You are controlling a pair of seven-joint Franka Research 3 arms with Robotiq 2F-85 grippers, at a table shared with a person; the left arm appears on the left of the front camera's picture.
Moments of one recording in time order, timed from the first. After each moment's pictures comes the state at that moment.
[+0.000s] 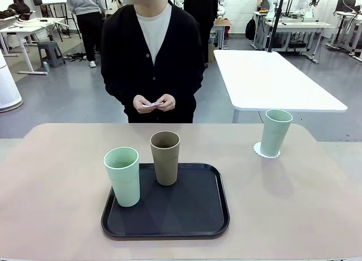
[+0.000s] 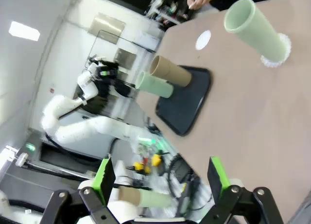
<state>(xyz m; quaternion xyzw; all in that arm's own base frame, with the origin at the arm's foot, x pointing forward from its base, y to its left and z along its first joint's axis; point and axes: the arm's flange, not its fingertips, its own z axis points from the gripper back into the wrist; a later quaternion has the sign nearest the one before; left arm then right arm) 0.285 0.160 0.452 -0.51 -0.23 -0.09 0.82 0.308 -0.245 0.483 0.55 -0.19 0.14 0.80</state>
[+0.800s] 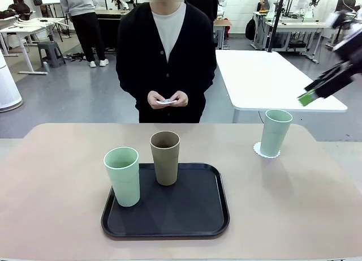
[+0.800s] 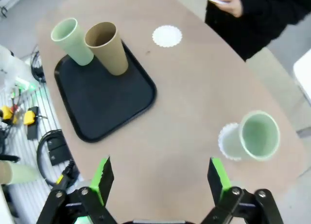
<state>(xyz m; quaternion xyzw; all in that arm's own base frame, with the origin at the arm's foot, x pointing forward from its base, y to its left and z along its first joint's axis) 0.285 0.160 0.452 -0.51 -0.23 -0.09 0.82 0.369 0.030 0.560 0.18 -0.27 0.45 0.83</state>
